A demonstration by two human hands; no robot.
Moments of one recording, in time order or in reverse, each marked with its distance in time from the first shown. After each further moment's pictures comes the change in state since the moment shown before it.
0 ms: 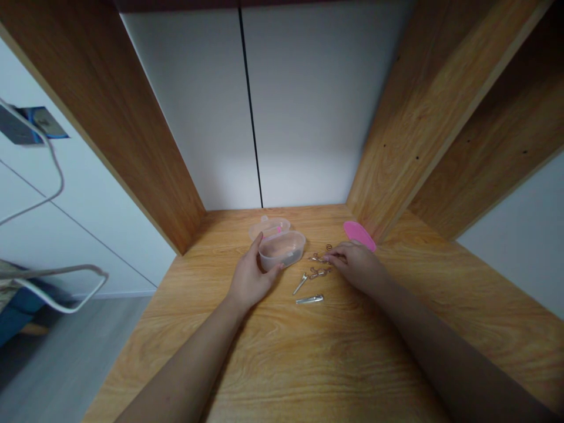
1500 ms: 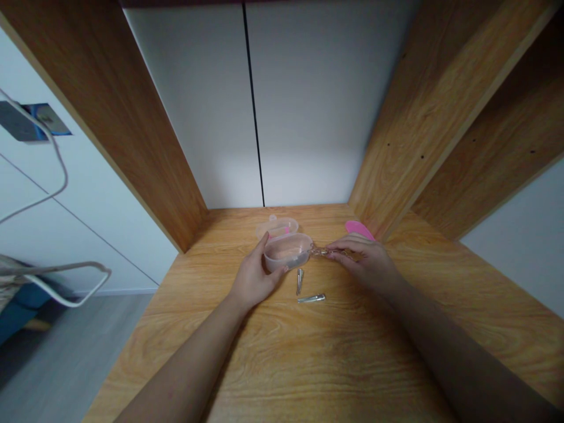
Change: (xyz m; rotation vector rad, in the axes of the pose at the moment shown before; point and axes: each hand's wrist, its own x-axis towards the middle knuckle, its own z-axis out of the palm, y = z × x) left_hand -0.001 -0.005 0.004 -0.047 -0.063 0.072; right_hand -0.006 -0.011 -0.015 0.319 0.297 -0.329
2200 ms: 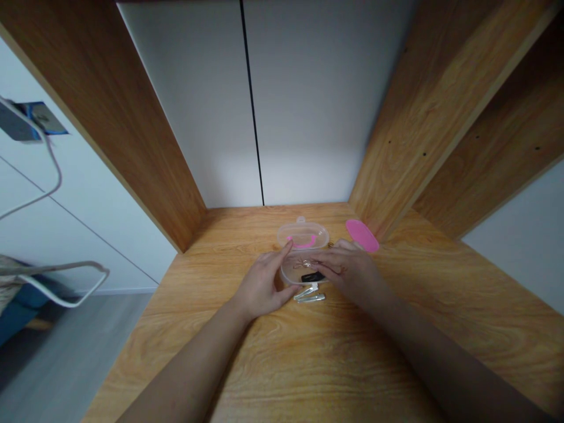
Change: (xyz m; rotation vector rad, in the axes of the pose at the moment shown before) left_hand -0.009 0.029 -0.008 0.079 -0.217 0.307; right_hand 0.000 -0.036 0.017 -0.280 -0.171 -0.046
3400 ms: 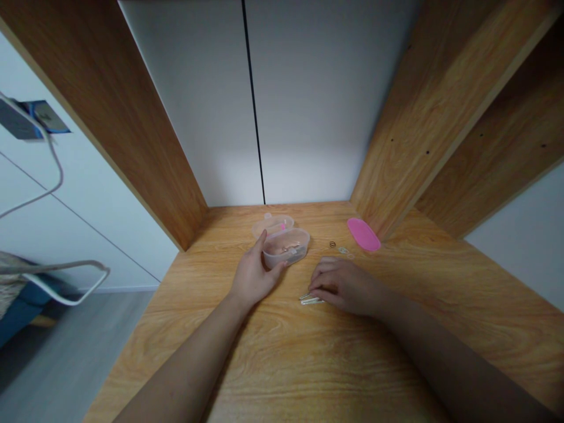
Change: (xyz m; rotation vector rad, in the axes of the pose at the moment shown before) left_hand 0.004 -0.023 0.005 0.013 0.238 -0.379; right_hand -0.003 -0.005 0.001 0.301 -0.391 -0.185
